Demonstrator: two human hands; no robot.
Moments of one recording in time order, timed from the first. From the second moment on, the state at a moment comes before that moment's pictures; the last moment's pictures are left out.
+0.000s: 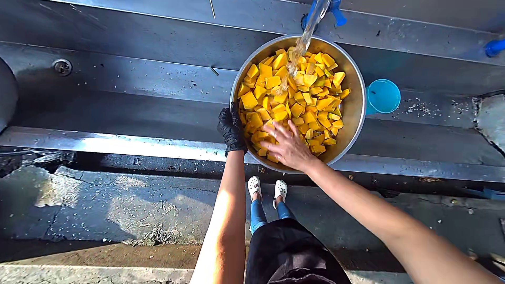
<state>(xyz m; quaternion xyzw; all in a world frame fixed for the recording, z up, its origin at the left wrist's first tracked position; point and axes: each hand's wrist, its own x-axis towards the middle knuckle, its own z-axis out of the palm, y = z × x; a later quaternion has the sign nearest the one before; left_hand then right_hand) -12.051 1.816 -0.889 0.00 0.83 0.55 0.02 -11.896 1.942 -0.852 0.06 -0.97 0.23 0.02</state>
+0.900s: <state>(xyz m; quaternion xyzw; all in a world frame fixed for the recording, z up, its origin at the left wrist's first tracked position) -12.052 1.816 -0.891 0.00 0.84 0.55 0.00 -11.875 2.007 -0.807 -0.46 -0.83 0.31 -0.10</state>
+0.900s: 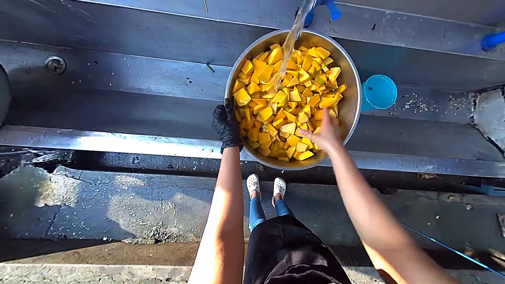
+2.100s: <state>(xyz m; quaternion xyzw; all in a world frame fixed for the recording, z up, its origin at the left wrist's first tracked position) -12.046 1.818 -0.876 -0.02 0.84 0.53 0.03 -12.049 1.943 -0.827 -0.18 -0.97 0.12 -0.15</state>
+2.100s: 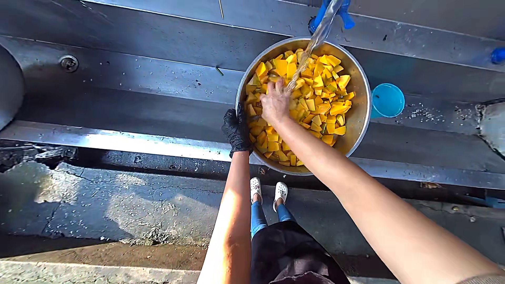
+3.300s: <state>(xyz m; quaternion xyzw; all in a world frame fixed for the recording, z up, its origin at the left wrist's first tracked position) -12.044 1.818 -0.878 -0.01 0.85 0.53 0.02 -12.057 1.993 -0.797 -0.07 -0.96 0.12 -0.23</state>
